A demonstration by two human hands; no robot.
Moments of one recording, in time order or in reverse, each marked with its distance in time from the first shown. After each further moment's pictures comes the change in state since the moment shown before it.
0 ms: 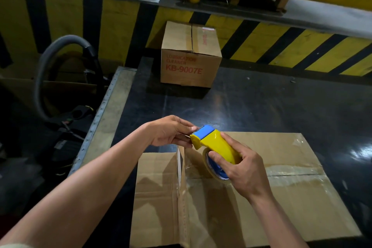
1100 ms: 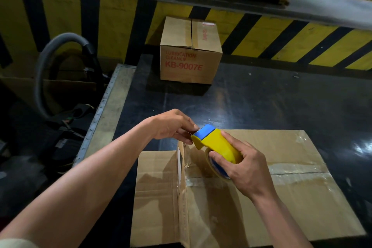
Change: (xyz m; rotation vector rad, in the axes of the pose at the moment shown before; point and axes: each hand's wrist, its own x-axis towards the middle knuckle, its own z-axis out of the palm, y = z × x) left_hand 0.004 0.018 0.009 0.166 0.088 -0.008; right_hand 0.003 0.005 -0.005 -0.097 0.000 -0.032
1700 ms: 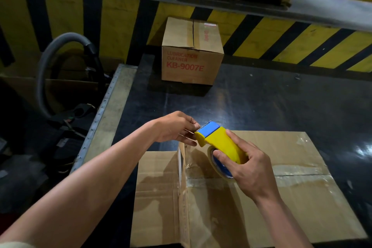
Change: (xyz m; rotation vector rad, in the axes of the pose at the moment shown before) left_hand -0.001 -0.002 0.008 -0.036 0.015 0.010; right_hand -0.003 -0.007 -0.007 0.057 0.025 0.029
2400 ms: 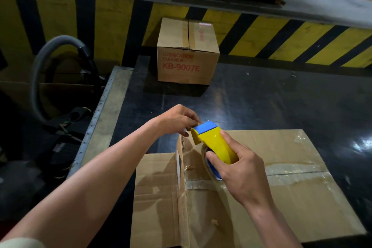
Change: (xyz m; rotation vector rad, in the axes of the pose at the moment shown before) left_hand 0.020 0.012 -0.001 0.436 0.134 0.222; right_hand -0.008 -0.026 0.011 -0.001 0.045 0.115
